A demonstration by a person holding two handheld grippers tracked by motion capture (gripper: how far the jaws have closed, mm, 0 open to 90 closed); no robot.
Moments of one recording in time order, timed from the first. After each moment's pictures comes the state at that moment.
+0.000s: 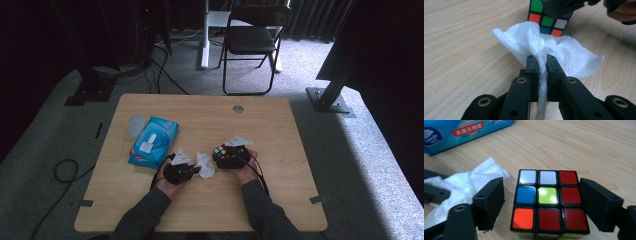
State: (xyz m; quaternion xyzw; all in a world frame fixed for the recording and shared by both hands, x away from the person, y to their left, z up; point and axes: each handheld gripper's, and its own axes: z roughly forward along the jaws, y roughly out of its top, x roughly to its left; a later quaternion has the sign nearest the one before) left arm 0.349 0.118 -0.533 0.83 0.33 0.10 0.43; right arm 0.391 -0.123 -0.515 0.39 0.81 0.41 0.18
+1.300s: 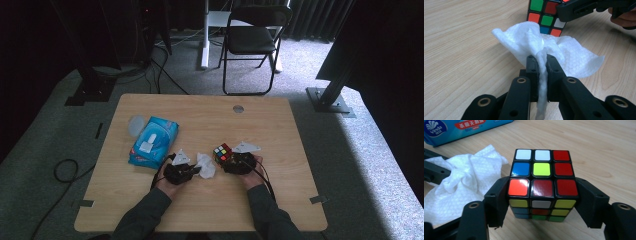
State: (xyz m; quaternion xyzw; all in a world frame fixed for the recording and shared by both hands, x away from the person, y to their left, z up) left arm 0.348 0.117 -0.533 0.83 0.33 0.10 0.43; right arm 0.378 -0.145 -0.528 0.38 0.80 0.43 0.18
